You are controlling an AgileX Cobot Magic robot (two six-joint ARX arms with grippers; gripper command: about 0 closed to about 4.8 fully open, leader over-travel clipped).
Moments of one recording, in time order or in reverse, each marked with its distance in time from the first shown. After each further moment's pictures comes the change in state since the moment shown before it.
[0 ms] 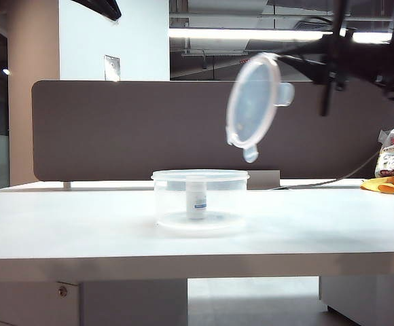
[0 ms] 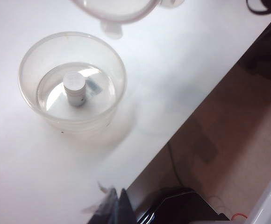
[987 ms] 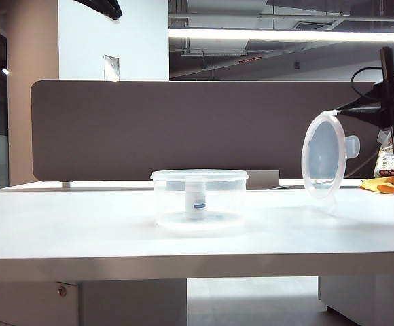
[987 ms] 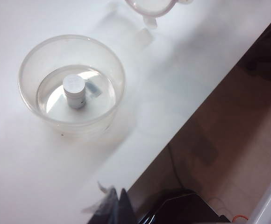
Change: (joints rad) left arm 0.000 0.000 0.000 0.008 0.000 0.000; right arm -0.216 0.000 0.001 -0.510 -0.016 -0.427
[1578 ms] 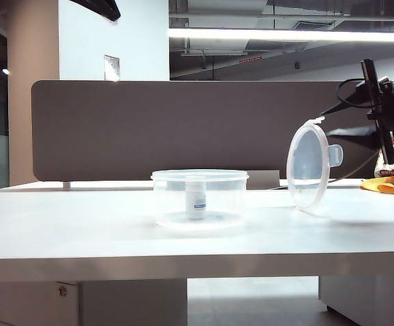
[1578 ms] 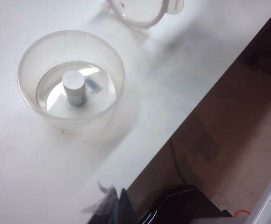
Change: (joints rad) left arm 0.000 0.000 0.000 -0.016 0.000 0.023; right arm 0.050 -0.003 0.003 -0.154 0.021 -0.143
